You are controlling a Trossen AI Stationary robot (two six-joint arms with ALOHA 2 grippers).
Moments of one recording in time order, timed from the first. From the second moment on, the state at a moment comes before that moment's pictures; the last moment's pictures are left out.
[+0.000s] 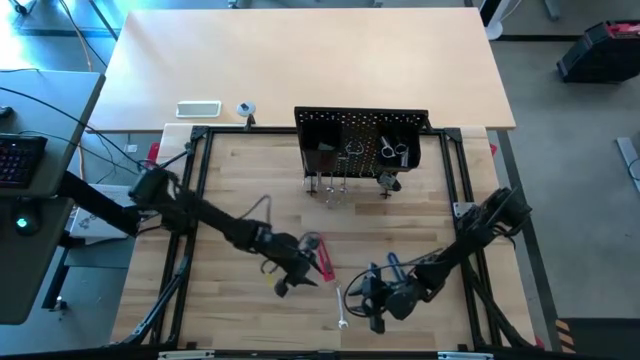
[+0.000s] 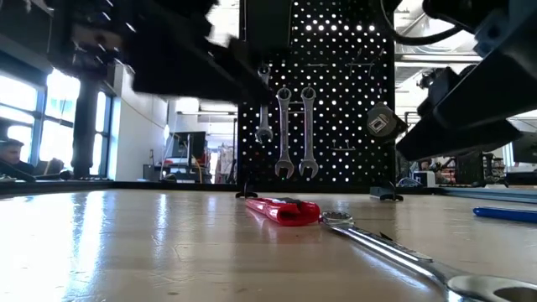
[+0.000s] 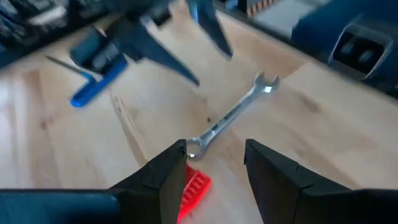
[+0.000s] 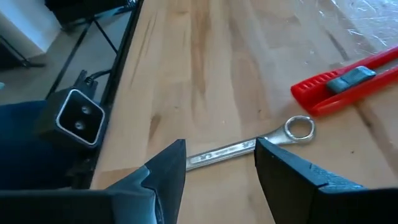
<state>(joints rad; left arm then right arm) -0.33 1.74 0.84 0.38 0.12 0.32 0.72 1.84 0.80 0.42 0.46 0.65</state>
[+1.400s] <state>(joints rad) -0.28 2.19 1.37 -0.10 0.24 0.65 0.81 1.84 0.80 0.37 0.53 0.81</state>
